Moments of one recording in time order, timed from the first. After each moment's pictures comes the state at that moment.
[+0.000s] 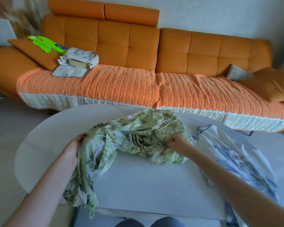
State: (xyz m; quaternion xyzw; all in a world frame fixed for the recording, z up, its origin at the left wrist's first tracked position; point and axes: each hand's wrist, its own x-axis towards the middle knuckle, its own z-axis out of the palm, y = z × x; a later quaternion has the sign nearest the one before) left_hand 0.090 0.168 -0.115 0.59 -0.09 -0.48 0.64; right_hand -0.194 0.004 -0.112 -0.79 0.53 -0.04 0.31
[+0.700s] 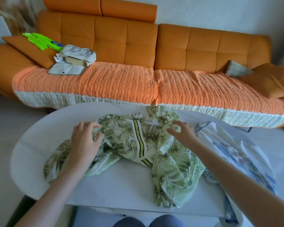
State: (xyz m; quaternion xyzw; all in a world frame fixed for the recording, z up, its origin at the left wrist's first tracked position) left_hand 0.069 0.158 -0.125 0.79 -0.50 0.07 0.35; right_hand -0.205 -0.012 -0.106 -0.78 0.55 -0.16 0.26
